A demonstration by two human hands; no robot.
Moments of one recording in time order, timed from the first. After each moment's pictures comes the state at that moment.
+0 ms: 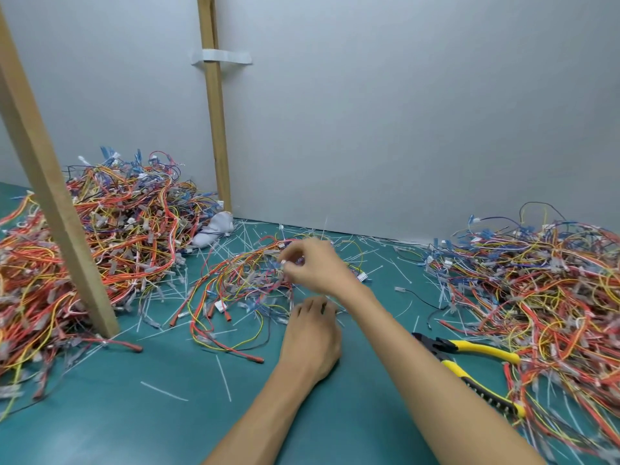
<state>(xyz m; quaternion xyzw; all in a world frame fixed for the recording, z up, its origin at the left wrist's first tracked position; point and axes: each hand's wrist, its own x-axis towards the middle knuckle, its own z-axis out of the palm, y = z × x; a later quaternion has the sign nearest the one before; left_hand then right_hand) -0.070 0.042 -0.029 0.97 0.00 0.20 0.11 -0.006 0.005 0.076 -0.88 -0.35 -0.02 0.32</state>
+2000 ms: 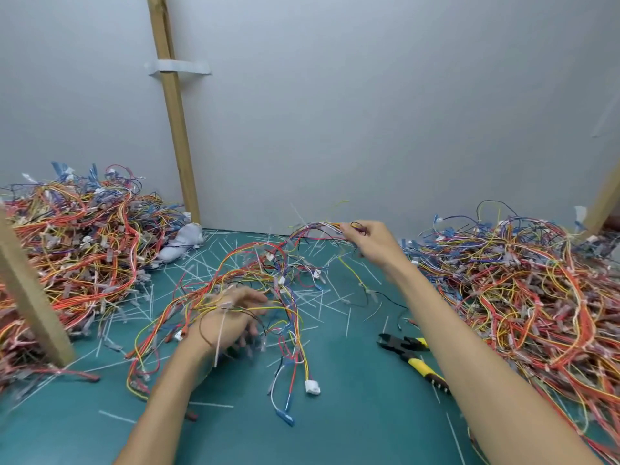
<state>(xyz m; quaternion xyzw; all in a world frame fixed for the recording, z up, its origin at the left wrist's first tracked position) -0.082 0.118 0.022 0.83 0.10 0.03 0.55 0.066 -0.111 0.094 -0.86 -0.16 -0.08 0.48</state>
